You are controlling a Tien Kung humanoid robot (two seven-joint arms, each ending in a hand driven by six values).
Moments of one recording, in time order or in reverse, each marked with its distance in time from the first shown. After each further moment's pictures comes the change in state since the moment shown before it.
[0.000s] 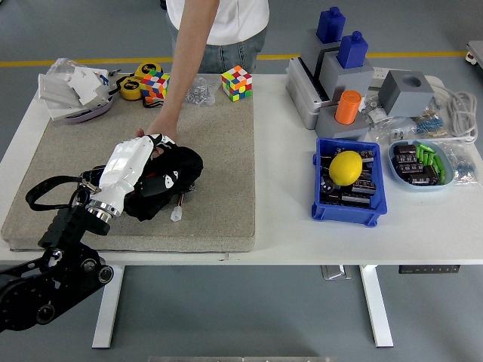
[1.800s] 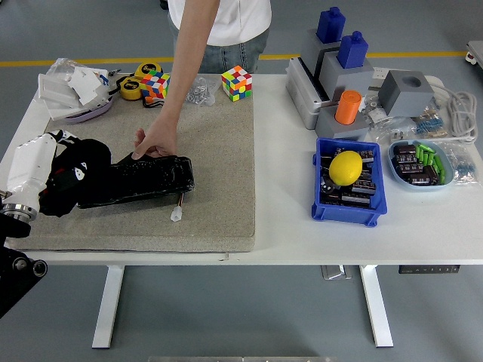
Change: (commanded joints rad) left arm 0.190 0.107 -0.337 0.105 0.062 0.000 -0.032; right arm -0.011 0.002 0.028 0.003 -0.012 0.003 -0.003
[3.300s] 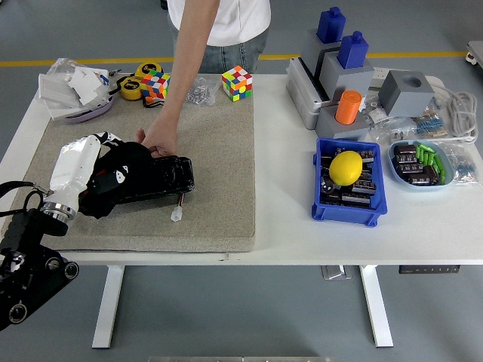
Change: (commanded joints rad) left arm -0.105 -0.053 0.198 -0.037 -0.043 0.000 0.008; right arm 0.005 -0.004 -0.011 0.000 0.004 0.006 0.001
